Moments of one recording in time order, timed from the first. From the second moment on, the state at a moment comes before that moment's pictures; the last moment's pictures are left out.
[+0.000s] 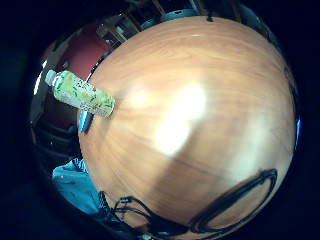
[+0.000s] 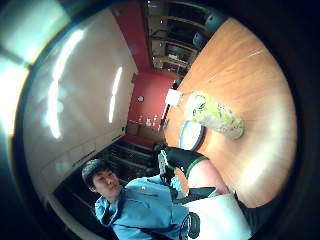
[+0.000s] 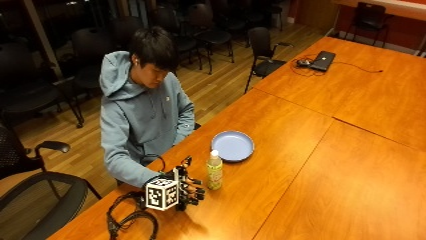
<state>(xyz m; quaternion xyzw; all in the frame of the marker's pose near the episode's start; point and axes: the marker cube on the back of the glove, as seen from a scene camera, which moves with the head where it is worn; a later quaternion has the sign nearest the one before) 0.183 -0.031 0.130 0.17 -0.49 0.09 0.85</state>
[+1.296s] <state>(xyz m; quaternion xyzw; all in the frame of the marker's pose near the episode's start) 0.024 -0.147 0.117 0.15 -0.55 0.00 0.82</state>
